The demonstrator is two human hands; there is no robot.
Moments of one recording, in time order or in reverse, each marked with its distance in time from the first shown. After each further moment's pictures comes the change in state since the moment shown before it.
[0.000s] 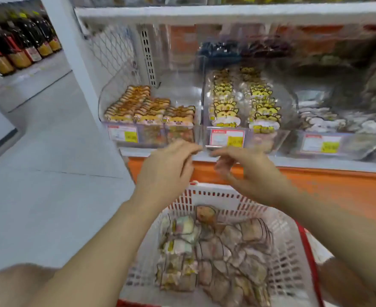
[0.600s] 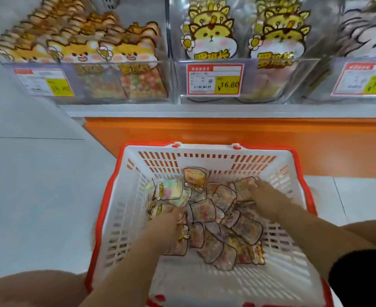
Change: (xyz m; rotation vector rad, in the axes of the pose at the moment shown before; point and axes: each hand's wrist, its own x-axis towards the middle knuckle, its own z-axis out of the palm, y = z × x) left_hand -0.162 -0.056 0.192 0.089 -1.099 -0.537; right_hand -0.157 0.208 0.141 -0.505 -0.790 0.727
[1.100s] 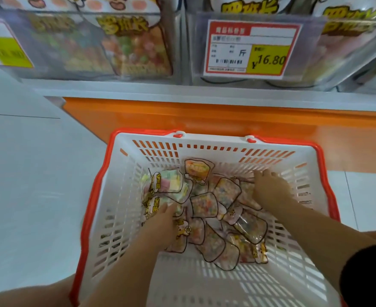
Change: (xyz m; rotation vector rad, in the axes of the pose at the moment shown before) left_hand 0.041 -0.033 0.049 -0.130 -0.125 -0.082; right_hand 0.044 -0.006 0.016 -0.164 0.022 0.192
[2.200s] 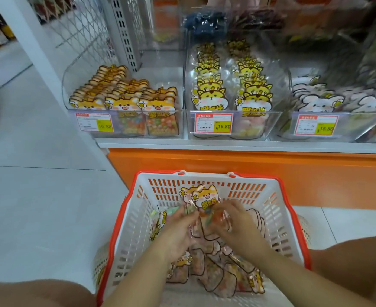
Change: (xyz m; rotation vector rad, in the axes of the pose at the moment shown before) left_hand -0.089 0.085 -0.079 -1.682 -0.107 0.228; right_hand -0.151 -0.053 -0.081 1.059 0.464 -0.427
